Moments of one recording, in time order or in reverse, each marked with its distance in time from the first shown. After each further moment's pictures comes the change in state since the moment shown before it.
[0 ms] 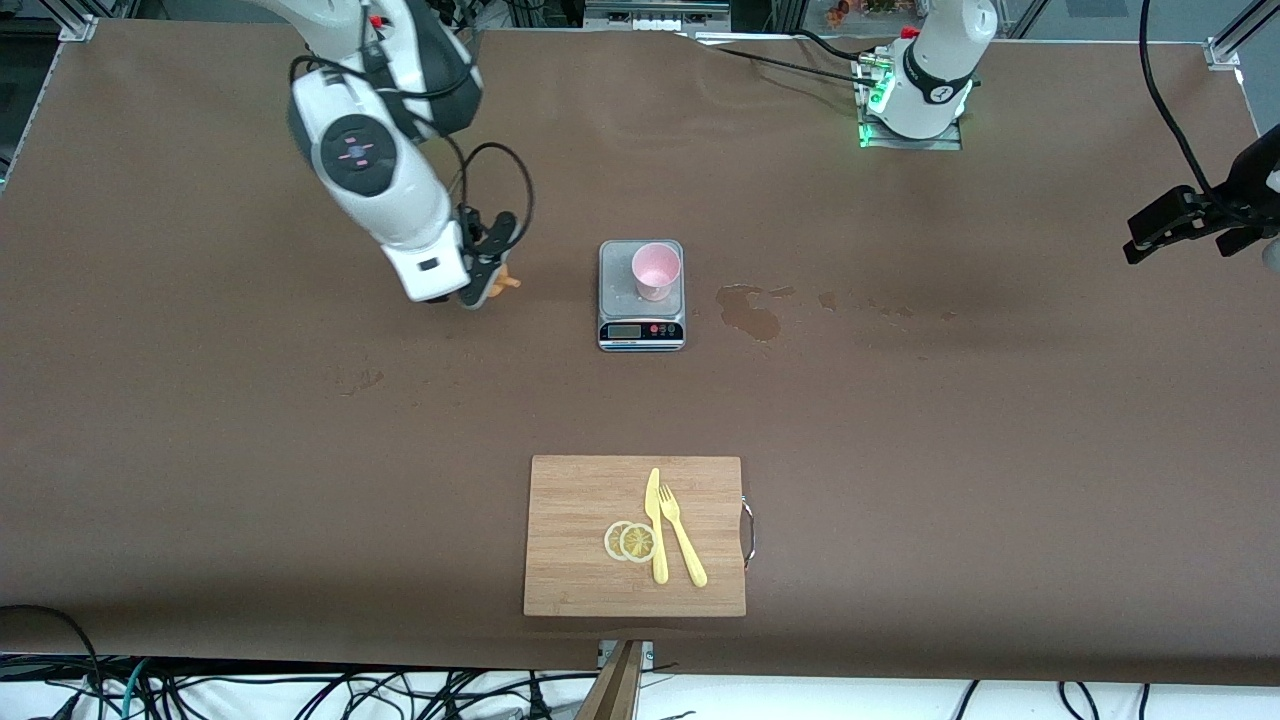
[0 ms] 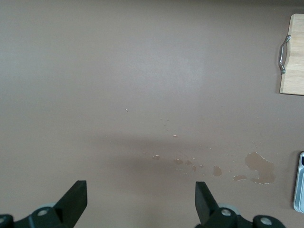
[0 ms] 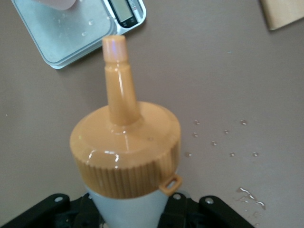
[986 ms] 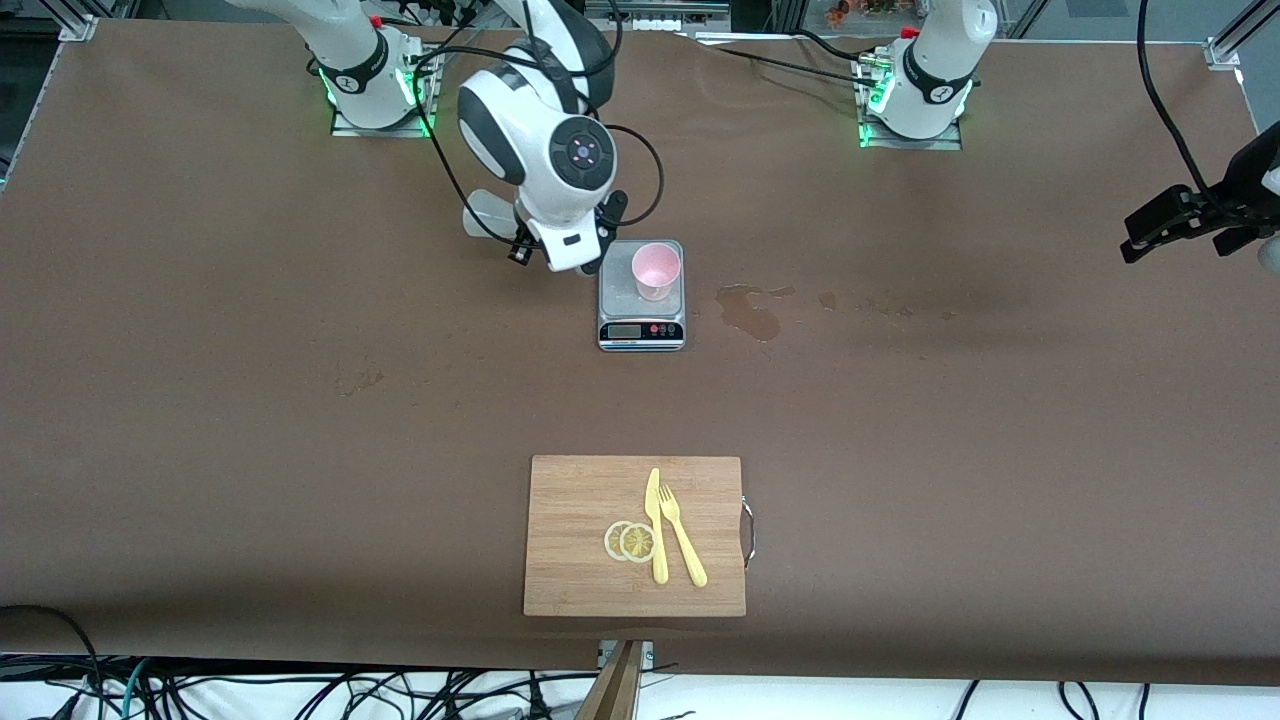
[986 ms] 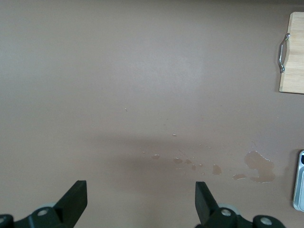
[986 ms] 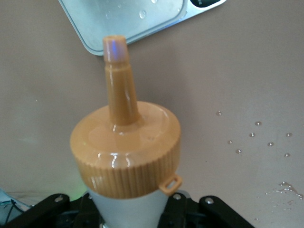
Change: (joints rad) left arm -0.001 0.000 -0.003 0.000 0.000 -0.003 0.000; right arm 0.199 0.248 0.041 0.273 -0.102 -0.316 0.215
